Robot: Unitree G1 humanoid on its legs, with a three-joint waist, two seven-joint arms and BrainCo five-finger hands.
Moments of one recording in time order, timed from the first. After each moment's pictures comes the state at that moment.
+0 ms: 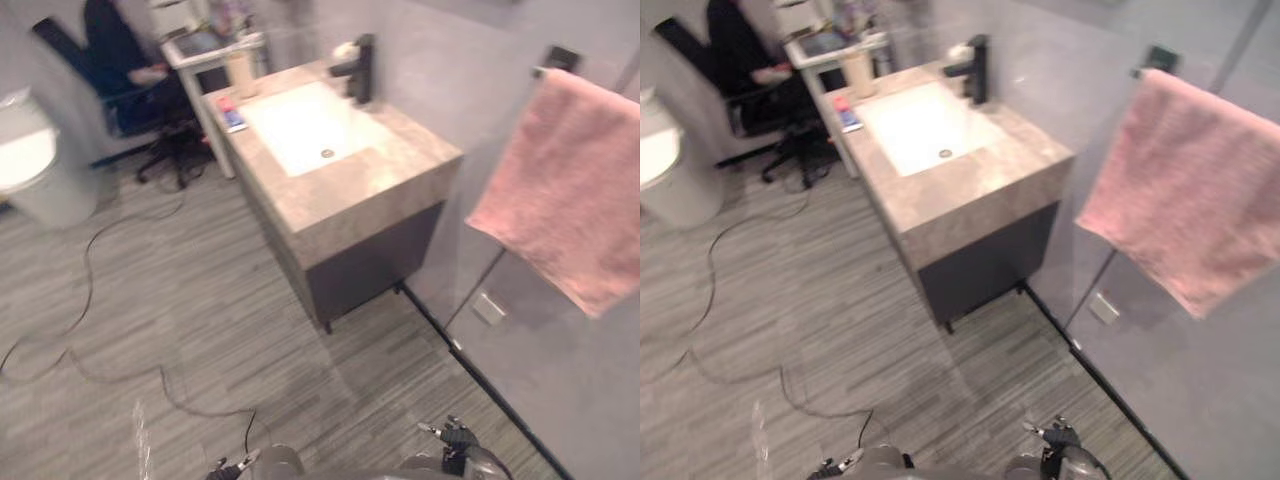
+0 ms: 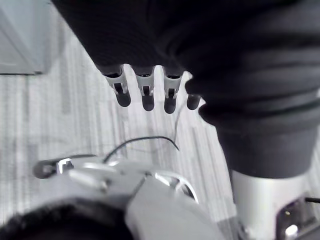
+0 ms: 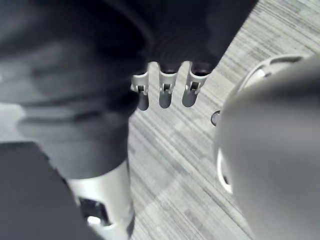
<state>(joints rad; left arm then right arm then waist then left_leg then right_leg) 0.14 0.07 0.37 1.14 -0.03 -0.06 0.04 -0.02 -0.06 -0.23 1.12 0.11 -0.06 -0.01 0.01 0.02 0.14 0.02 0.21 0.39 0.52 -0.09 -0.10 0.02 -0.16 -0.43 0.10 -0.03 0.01</state>
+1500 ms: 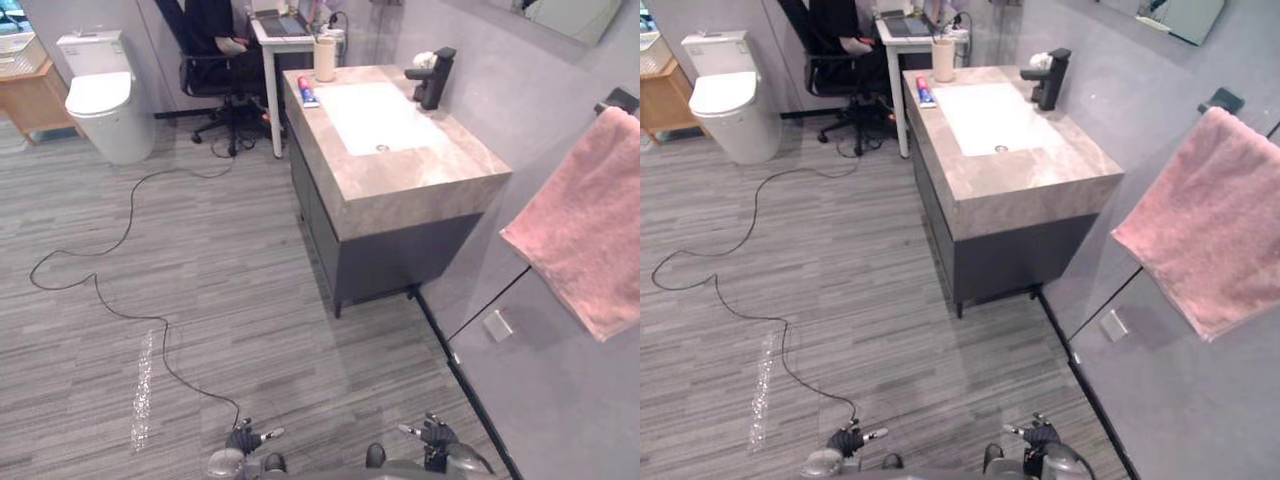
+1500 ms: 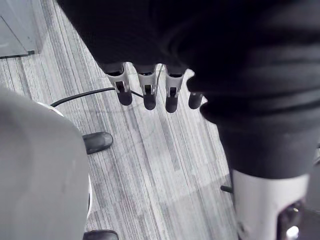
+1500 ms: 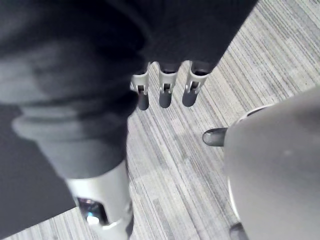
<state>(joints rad) 0.00 0.08 0.12 1.17 0.10 -0.09 0.05 -0.03 -0.04 -0.15 1.19 0.07 -0.07 -0.02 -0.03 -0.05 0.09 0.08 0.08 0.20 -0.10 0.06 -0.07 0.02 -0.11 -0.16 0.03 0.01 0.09</state>
